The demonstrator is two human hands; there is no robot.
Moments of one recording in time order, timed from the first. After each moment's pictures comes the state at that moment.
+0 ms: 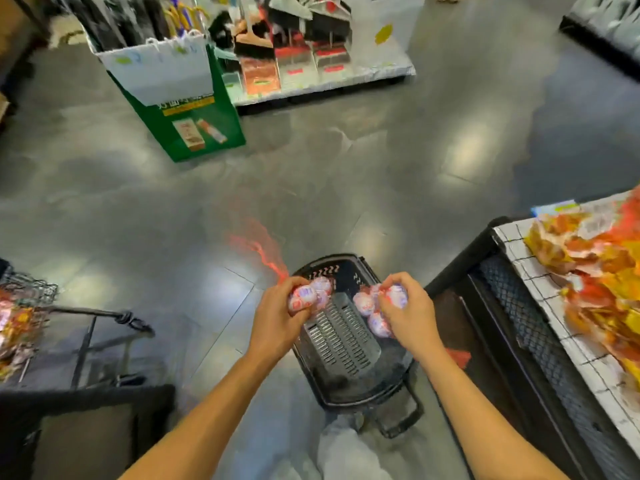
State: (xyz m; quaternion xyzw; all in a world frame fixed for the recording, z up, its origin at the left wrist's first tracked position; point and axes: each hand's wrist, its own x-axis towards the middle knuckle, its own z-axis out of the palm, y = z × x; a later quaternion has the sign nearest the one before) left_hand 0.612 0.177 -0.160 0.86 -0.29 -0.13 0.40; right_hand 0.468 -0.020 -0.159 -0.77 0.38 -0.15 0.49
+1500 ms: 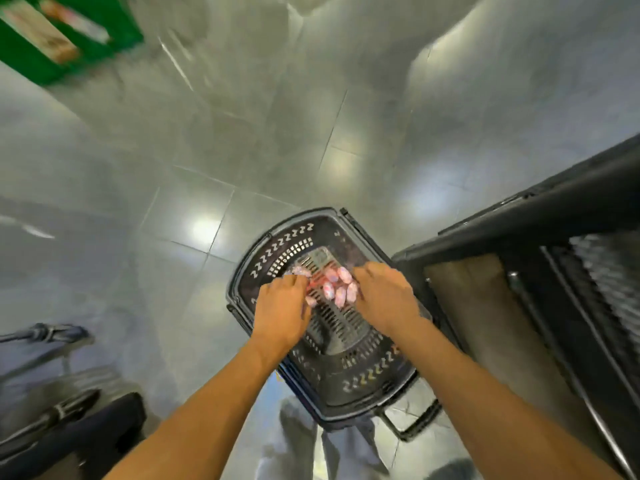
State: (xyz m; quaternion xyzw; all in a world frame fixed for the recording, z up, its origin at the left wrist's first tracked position) left_hand 0.696 0.057 -0.407 0.86 -0.45 -0.25 -0.01; right_hand 0.564 -0.092 -0.400 -0.93 0.27 0.17 0.16
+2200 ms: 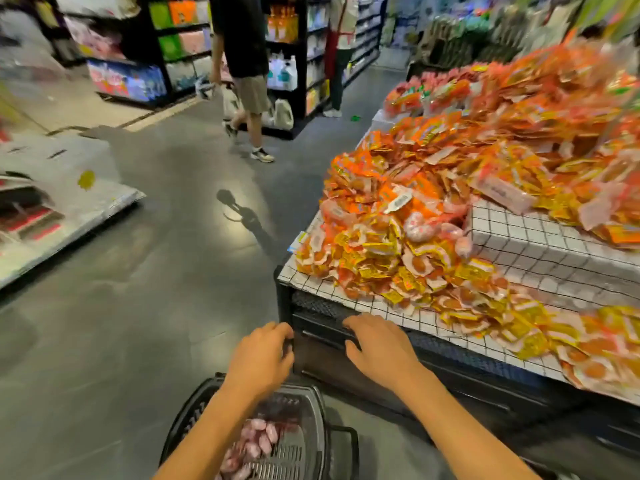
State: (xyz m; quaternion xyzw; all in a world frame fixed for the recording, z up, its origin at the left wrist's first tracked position) left_hand 0.558 0.000 -0.047 0.63 -0.75 -0.15 0.12; right_hand 0.326 -0.010 -0.016 -0.81 0.58 0.00 0.09
